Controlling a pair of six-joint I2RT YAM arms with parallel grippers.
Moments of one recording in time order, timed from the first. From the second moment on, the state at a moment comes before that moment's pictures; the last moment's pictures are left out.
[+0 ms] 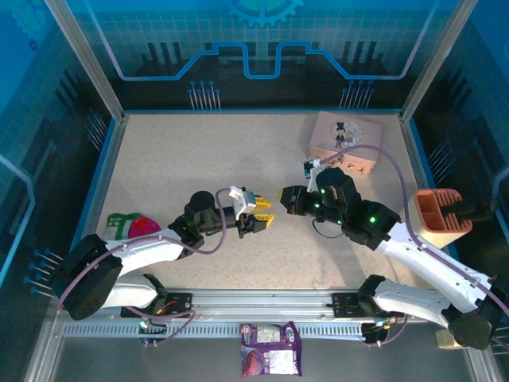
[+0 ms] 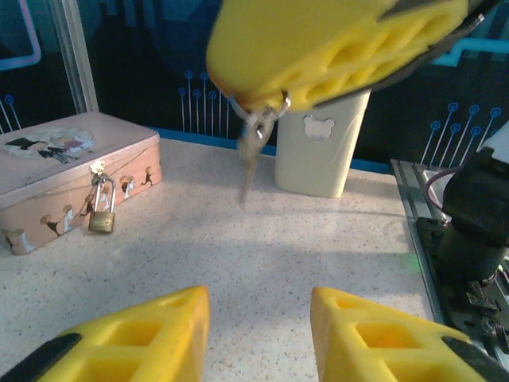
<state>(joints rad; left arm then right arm) -0.69 1.29 0.48 0.74 0.58 0.01 0.80 0.99 0.97 -0.48 -0.06 0.86</state>
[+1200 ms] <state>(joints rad) -0.69 1.30 0.49 0.78 0.61 0.09 0.84 1.01 0.96 -0.47 -0.06 0.87</state>
